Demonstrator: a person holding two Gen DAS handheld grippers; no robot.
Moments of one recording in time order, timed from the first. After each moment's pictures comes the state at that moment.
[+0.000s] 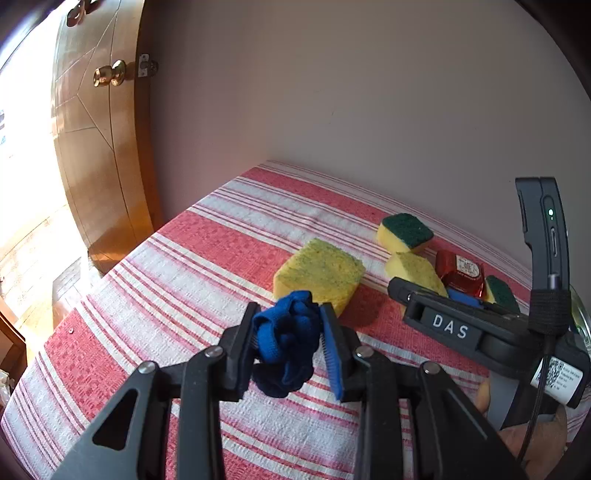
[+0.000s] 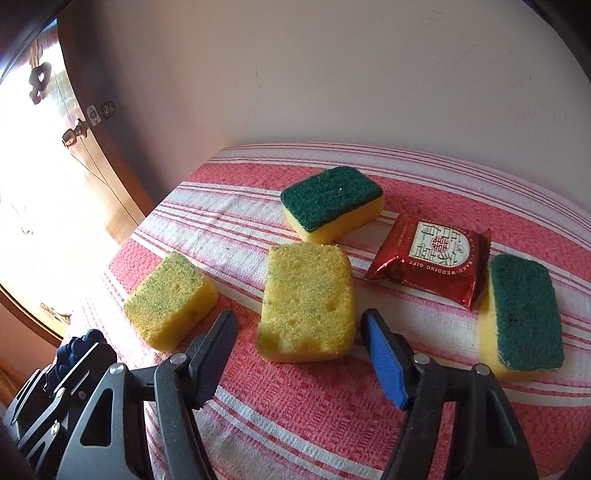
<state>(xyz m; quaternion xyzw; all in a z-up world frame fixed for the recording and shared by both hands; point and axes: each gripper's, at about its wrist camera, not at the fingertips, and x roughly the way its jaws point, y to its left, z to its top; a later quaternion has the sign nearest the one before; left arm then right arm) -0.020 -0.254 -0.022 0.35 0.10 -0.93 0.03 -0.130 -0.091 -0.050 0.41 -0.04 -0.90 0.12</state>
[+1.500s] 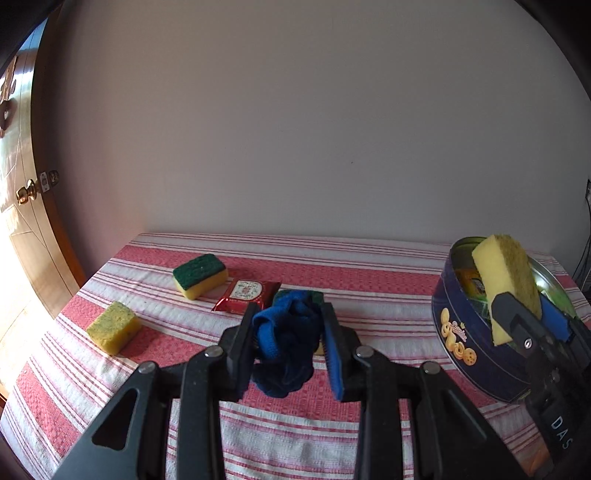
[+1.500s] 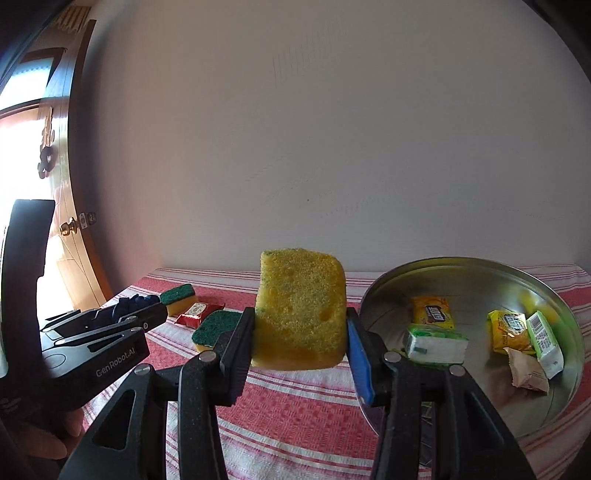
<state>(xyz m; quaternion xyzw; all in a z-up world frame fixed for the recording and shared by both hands) 0.016 -0.014 0.037 0.28 -0.02 -0.96 -0.07 0.052 0.152 0.025 0.17 -0.06 -0.98 0.01</state>
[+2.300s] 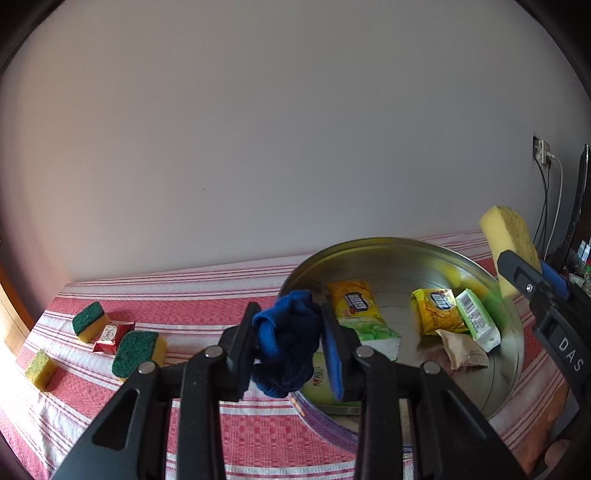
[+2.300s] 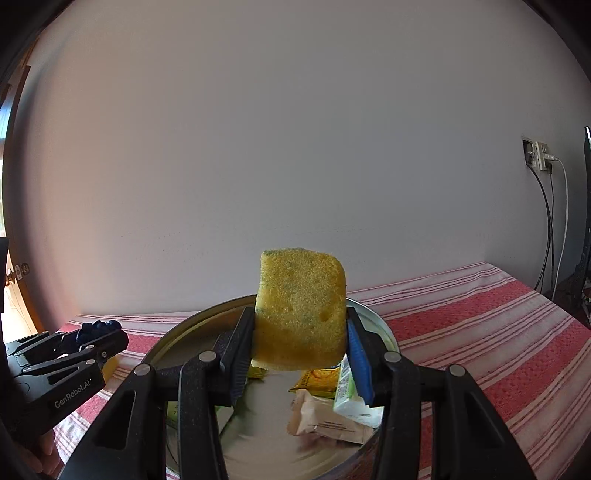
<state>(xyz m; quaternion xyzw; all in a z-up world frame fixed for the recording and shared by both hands) 0.030 0.153 0.047 0.25 -0.08 -0.95 -0.17 0.088 0.318 0.036 0.13 -0.09 -0.98 -0.13</state>
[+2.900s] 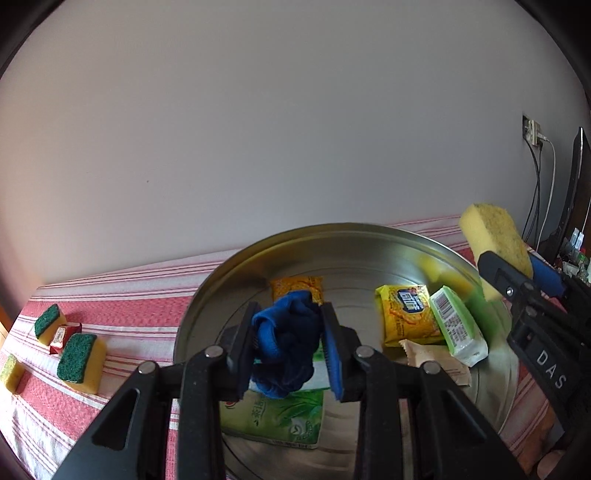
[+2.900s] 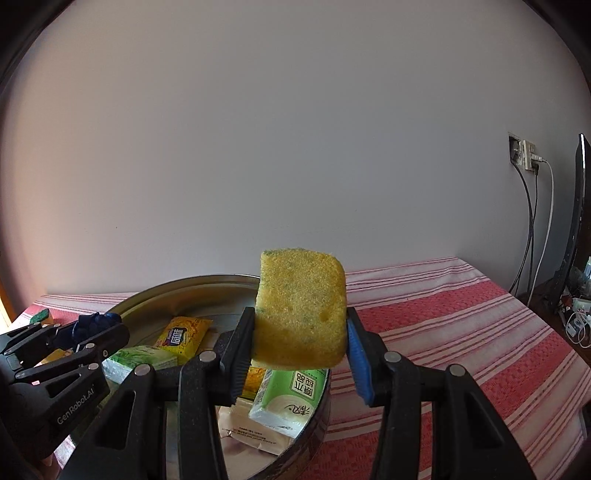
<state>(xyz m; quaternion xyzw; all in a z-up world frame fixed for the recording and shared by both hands) 0.017 0.216 0.020 0.27 -0.09 -0.94 -0.19 0.069 0.345 0.022 0.18 -0.06 -0.97 -0.17</state>
